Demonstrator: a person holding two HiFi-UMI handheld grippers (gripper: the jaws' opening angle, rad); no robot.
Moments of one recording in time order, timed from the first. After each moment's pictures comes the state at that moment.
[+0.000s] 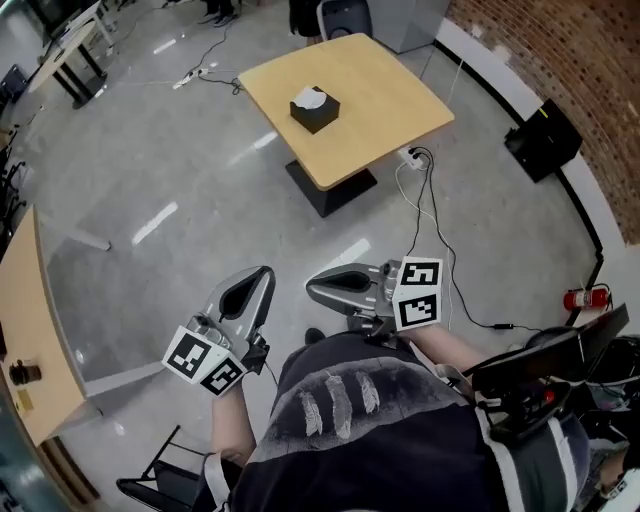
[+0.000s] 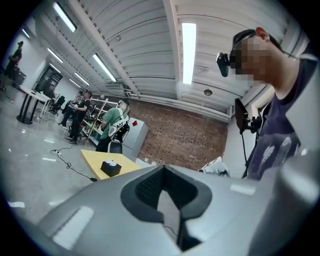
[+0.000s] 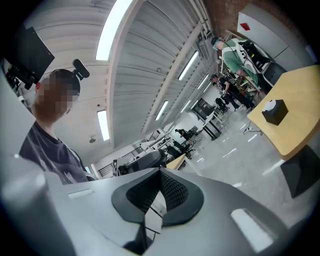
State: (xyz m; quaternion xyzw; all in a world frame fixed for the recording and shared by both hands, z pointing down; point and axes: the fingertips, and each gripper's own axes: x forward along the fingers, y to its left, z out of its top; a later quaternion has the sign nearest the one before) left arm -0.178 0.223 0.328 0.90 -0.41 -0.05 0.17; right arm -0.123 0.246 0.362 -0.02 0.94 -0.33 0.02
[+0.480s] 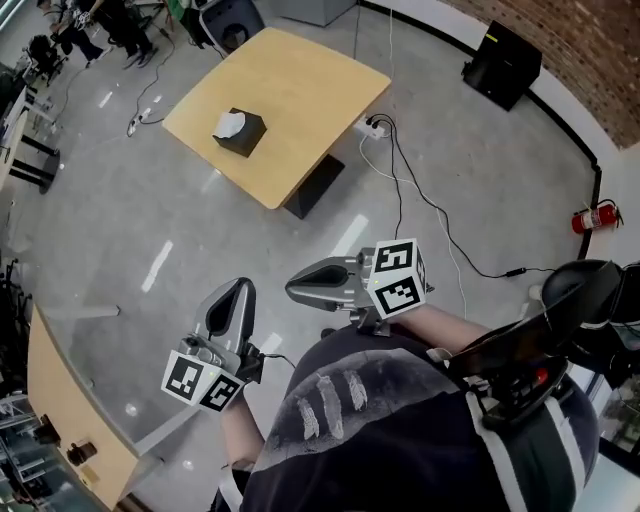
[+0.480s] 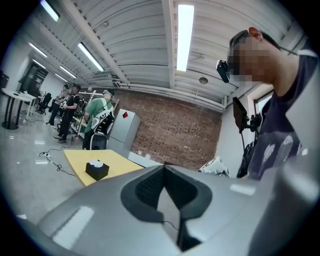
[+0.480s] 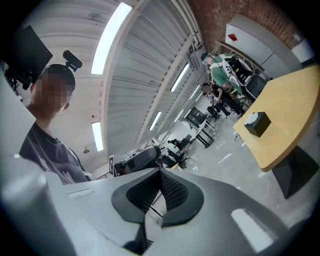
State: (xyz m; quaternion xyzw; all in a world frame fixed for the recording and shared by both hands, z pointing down) left arm -0.072 0.144 0.326 0.92 -0.36 0.02 0.16; right arm -0.030 0.172 0.368 -0.07 0.93 -0.36 0.08
